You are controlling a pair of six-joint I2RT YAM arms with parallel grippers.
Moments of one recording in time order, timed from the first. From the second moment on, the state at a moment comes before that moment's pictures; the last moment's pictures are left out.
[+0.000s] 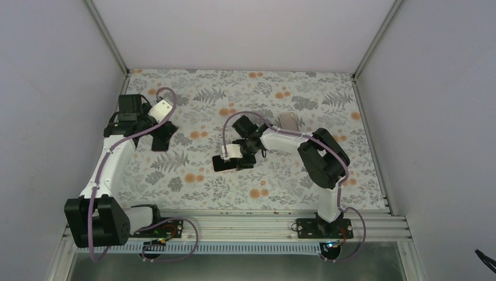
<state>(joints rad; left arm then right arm) 0.07 1.19 0.98 -0.61 0.32 0.65 0.78 1.95 1.24 -0.55 -0.29 -1.00</state>
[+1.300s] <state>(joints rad) -0.07 1.77 1.28 -0.98 1.03 0.64 0.78 1.72 1.21 -0.31 -0.10 -0.81</state>
